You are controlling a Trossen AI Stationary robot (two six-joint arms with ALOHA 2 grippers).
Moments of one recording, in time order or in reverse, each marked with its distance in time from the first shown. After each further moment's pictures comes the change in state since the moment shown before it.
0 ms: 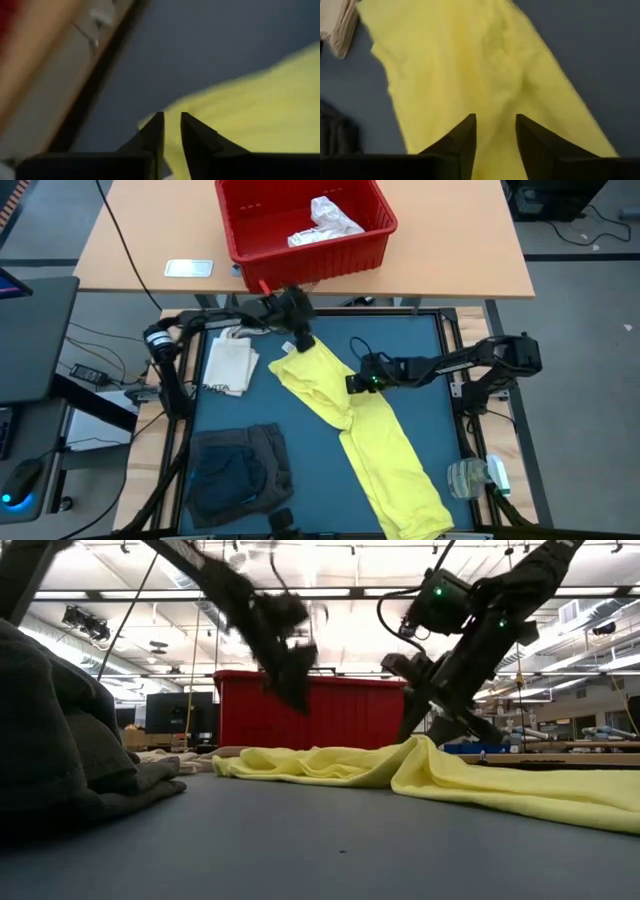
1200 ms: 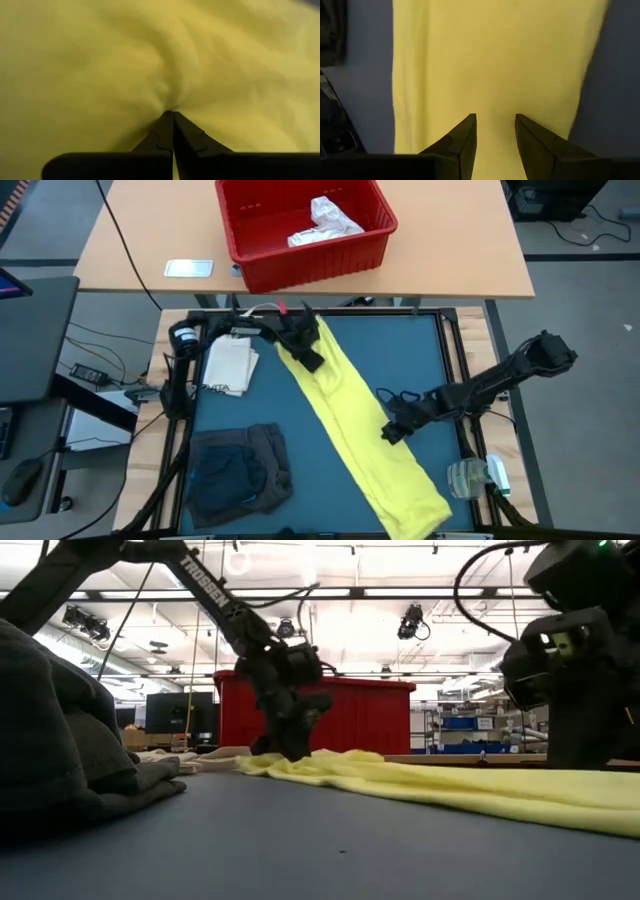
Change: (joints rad) left arm -0.047 0.216 -0.028 -0.034 0.272 -0.443; right arm 0.424 -0.307 -0.315 -0.022 -0.169 0.137
